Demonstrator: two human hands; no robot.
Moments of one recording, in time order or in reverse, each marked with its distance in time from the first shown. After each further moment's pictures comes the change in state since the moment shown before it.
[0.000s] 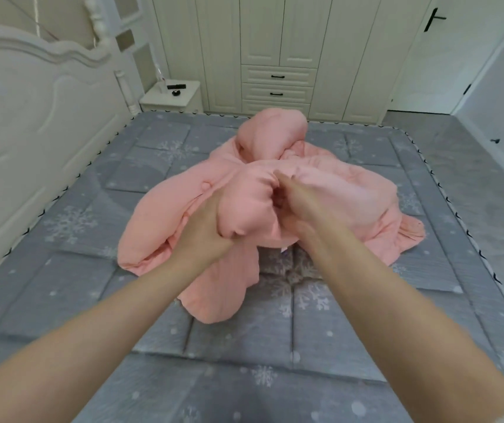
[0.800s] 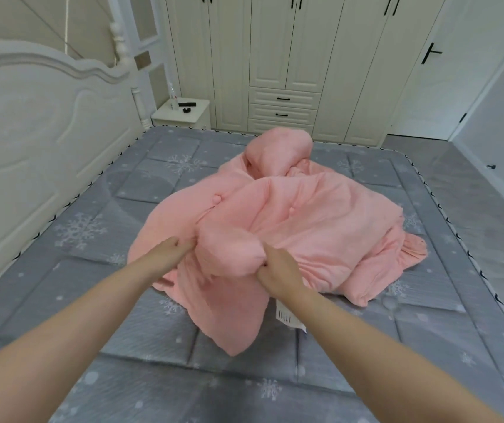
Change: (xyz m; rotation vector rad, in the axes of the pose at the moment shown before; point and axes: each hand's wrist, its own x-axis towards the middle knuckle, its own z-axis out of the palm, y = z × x) left_hand -0.030 -0.099 -0.067 -0.113 -0.248 -0.794; right_hand -0.057 0.102 0.006 -1.383 -0.051 -0.496
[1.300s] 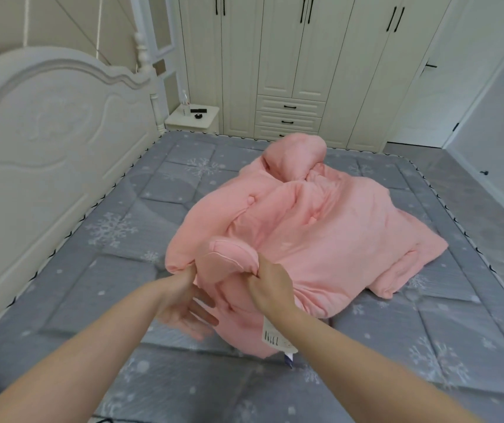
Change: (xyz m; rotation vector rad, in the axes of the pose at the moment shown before) left_hand -0.052 -0.115 -0.089 -0.349 -0.543 -0.448; right_hand -0.042 -0.152 0.107 0.023 0.032 0.188
